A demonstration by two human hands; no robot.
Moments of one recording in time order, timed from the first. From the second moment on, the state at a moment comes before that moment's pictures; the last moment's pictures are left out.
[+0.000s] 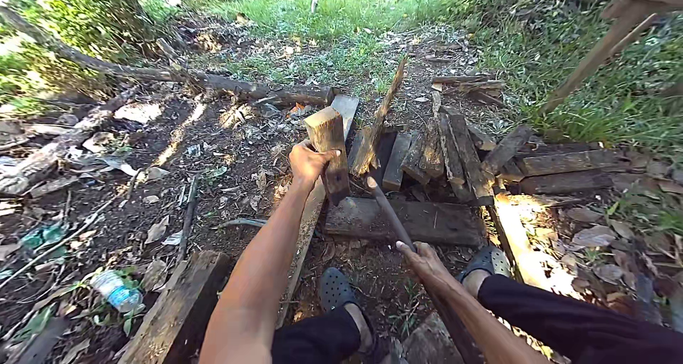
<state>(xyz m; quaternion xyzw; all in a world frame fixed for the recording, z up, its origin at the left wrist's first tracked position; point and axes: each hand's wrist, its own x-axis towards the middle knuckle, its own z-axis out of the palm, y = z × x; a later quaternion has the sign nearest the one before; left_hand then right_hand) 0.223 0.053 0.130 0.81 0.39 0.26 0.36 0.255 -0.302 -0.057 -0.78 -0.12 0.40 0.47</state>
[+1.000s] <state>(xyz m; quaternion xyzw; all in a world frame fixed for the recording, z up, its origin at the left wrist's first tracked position) 0.230 -0.010 -0.046 0.83 0.33 0.21 0.40 0.215 -0.290 0.151 -0.53 -0.38 0.01 0.76</state>
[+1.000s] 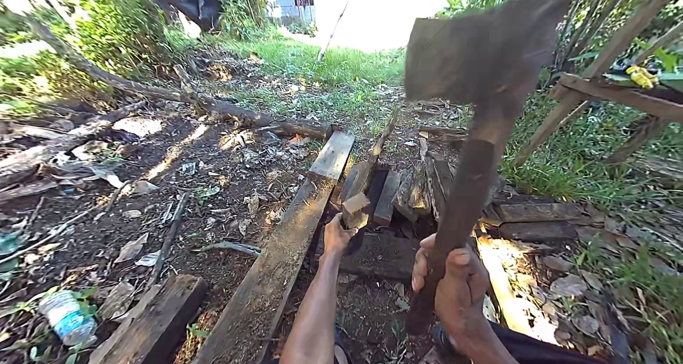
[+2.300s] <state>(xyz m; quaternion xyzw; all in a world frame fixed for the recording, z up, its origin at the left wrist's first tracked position) 0.234 -0.026 -0.061 0.84 0.32 0.14 0.42 0.214 -0.315 0.012 -0.76 -0.18 0.27 0.56</state>
